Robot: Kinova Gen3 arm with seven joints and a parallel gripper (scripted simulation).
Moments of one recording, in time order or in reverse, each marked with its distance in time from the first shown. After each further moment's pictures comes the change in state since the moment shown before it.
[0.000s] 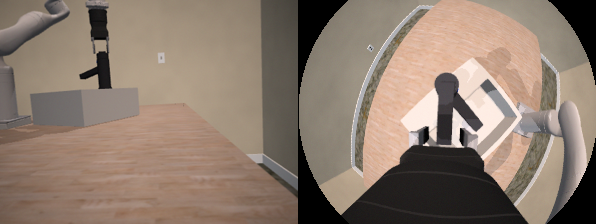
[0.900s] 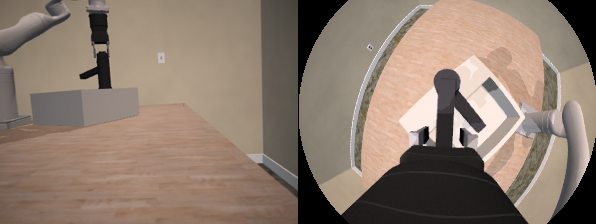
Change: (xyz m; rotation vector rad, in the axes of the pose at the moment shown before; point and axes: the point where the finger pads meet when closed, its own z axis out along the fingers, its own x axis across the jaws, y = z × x) arm -0.001 0.000 0.018 -0.001 -0.002 -0.001
